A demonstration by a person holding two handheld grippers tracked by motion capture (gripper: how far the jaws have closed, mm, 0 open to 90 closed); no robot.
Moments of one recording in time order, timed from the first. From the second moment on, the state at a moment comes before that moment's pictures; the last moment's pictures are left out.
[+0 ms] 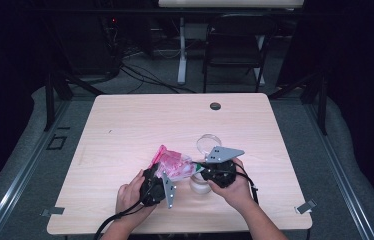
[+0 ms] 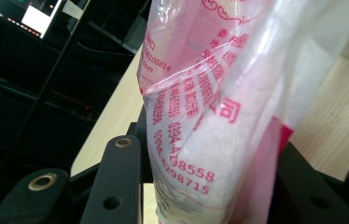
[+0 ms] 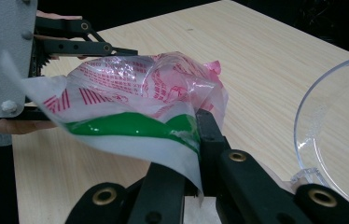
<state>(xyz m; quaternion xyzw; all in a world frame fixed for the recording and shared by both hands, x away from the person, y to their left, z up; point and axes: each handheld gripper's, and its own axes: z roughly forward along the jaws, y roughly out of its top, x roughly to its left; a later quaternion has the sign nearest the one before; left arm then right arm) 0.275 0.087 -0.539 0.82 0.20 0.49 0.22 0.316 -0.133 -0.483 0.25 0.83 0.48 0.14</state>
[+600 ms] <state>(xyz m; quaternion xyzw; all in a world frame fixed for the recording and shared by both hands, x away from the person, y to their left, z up) 0.280 0.093 -0.545 0.83 0.23 0.45 0.25 0.315 -0.126 -0.482 0.24 0.84 0.47 0.15</state>
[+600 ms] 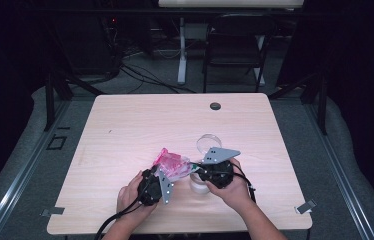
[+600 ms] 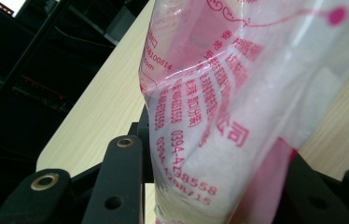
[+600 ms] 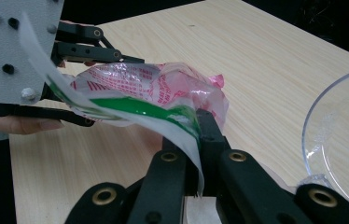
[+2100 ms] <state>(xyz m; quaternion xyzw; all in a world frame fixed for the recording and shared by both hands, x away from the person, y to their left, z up) 0.307 0.122 -0.560 0.83 0.35 0.27 0.33 0.322 -0.131 -0.474 0.27 0.80 0.52 0.12</state>
